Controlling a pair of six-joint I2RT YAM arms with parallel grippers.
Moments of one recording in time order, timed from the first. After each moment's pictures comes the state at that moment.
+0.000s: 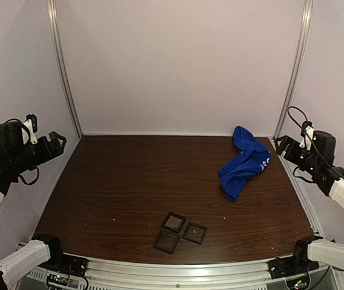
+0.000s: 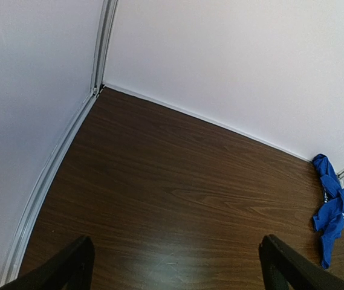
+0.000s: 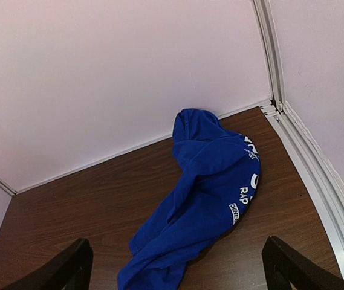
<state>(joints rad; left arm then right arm) -0.03 0.71 0.97 -0.66 0.02 -0.33 0.06 0.90 0.71 -0.10 -0.01 0.43</state>
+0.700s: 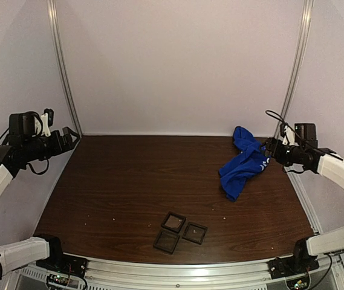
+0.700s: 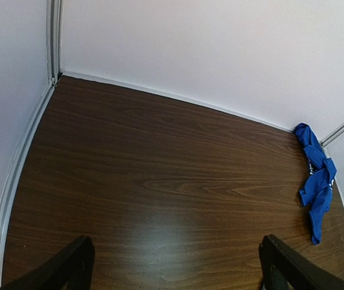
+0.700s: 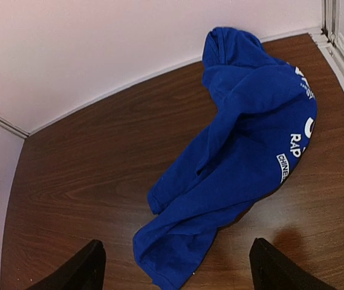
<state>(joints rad) -0.05 0.89 1.02 -0.60 0.18 -0.28 0.07 1.20 0.89 -0.24 -0.24 0.42</state>
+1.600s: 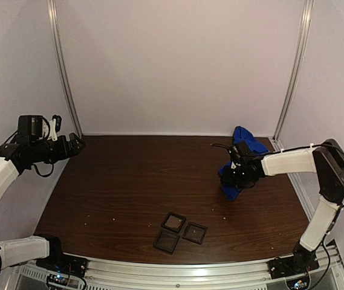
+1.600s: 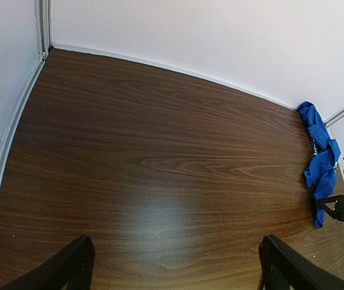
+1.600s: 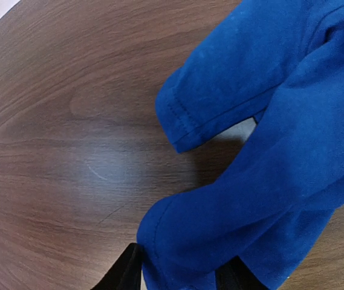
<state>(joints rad) -0.05 0.96 0.98 -0.60 0.23 -0.26 0.54 1.76 1.03 -0.23 0.08 0.67</state>
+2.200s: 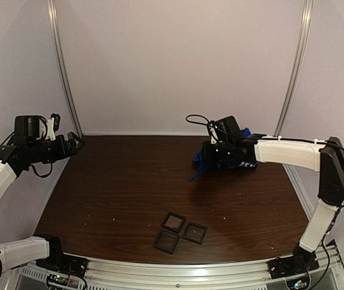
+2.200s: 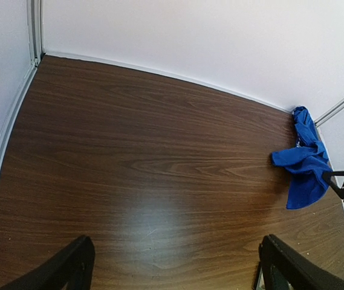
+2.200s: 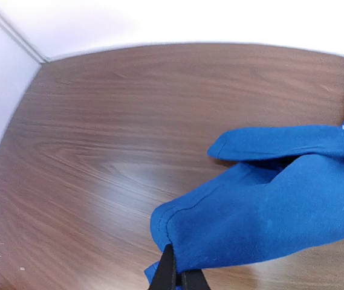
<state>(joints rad) -0.05 0.93 0.98 -0.61 0.26 -0.26 0.65 1.77 1.30 -0.23 0.12 0.50</state>
